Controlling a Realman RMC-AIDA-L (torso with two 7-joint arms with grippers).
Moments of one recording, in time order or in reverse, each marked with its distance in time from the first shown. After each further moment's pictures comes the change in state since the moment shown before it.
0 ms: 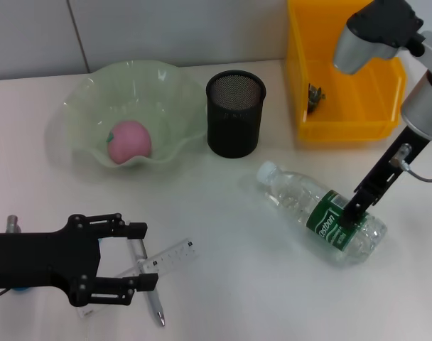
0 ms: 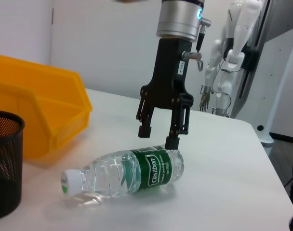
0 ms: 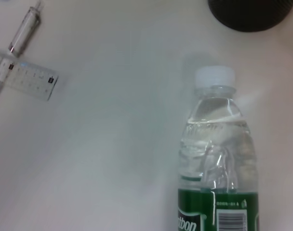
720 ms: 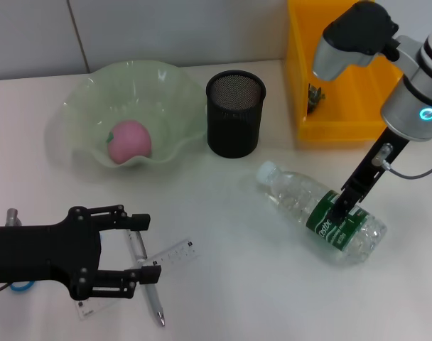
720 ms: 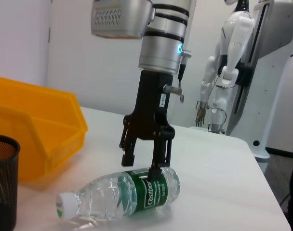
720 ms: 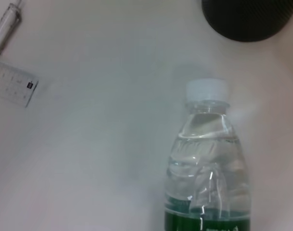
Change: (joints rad) left arm -0.012 -0.008 -0.038 0.000 -0.011 0.039 0.000; right arm 0.047 0.002 -0.038 0.111 -0.023 0.104 -0.003
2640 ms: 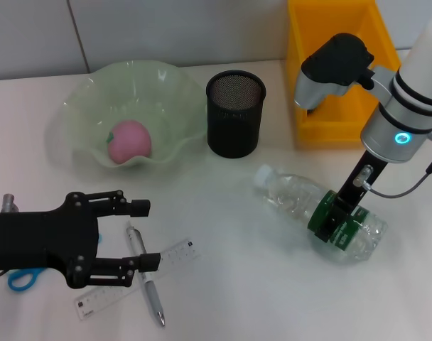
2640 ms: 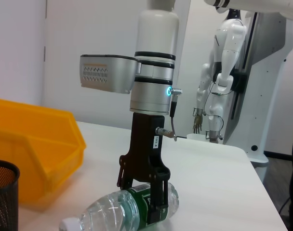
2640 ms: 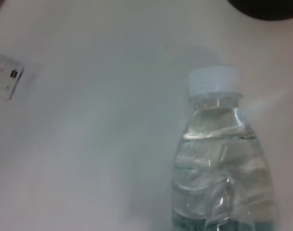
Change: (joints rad) left arm -0.019 0.002 -0.023 0.025 -0.017 0.032 0.000; right arm 0.029 0.012 -0.041 0.181 -0.003 0.140 0.005
